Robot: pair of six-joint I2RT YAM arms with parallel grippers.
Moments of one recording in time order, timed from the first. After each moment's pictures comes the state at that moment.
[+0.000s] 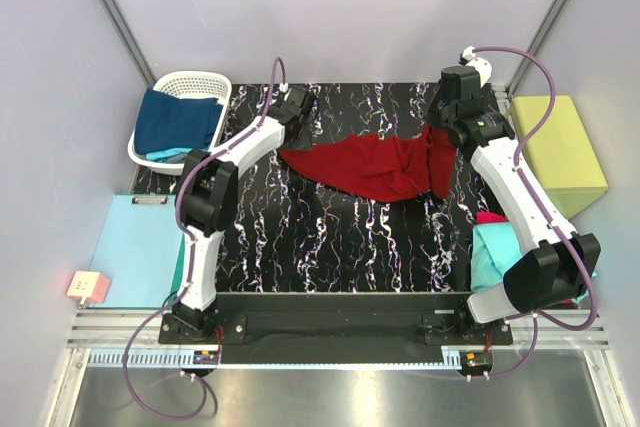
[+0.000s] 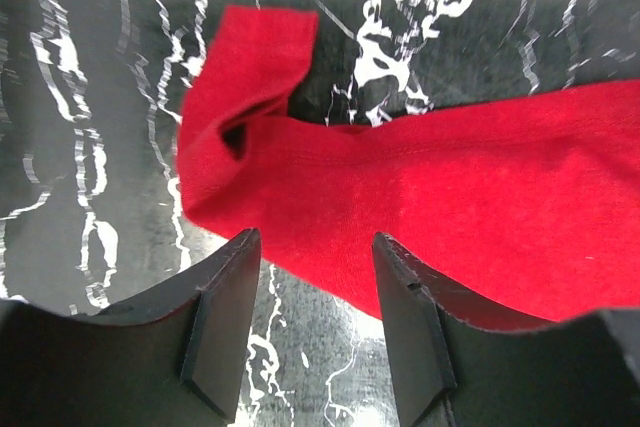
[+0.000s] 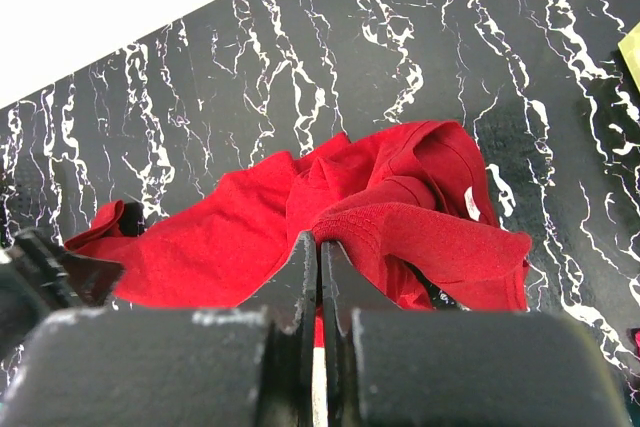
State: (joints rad) left arm -0.46 2.14 1.79 -0.63 -0.28 -0.42; right arm 0.27 1.47 1.48 -0.54 0.30 0.53
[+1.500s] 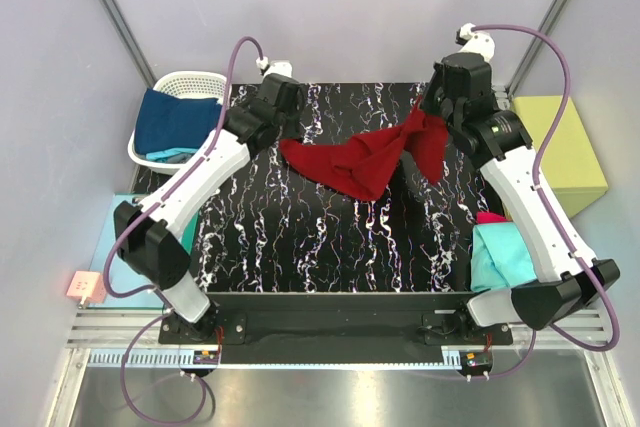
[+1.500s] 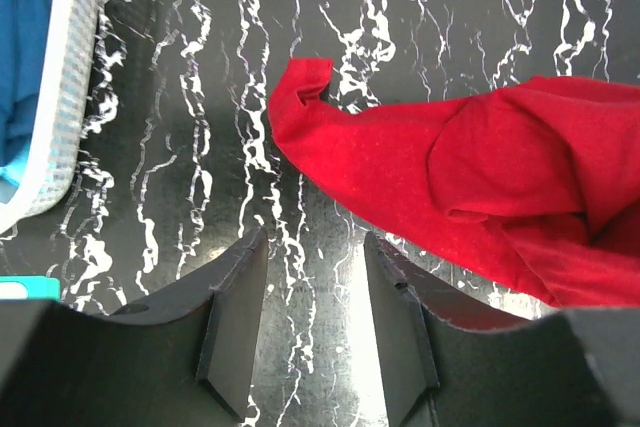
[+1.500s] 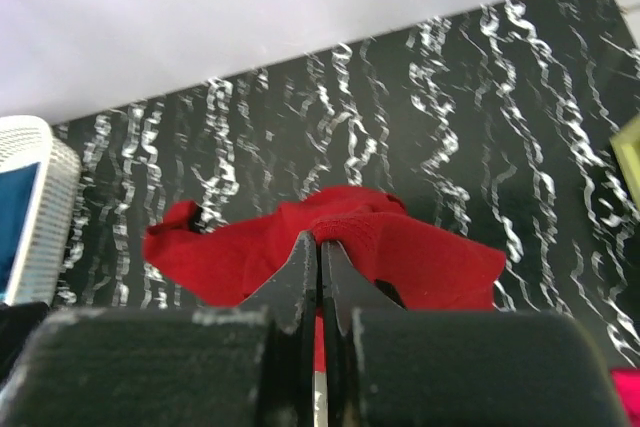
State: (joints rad) left arm -0.56 1.64 1.65 -0.71 -0.41 -0.38; right arm 0.40 1.40 1.67 -0.62 0.37 0.43
